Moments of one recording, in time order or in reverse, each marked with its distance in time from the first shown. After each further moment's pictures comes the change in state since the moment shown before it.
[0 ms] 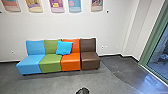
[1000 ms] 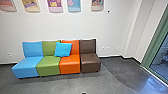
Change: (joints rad) left arm -0.003 0.000 -0.001 0.000 0.000 0.000; right arm -0.002 0.000 0.000 0.000 0.001 0.000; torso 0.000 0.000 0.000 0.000
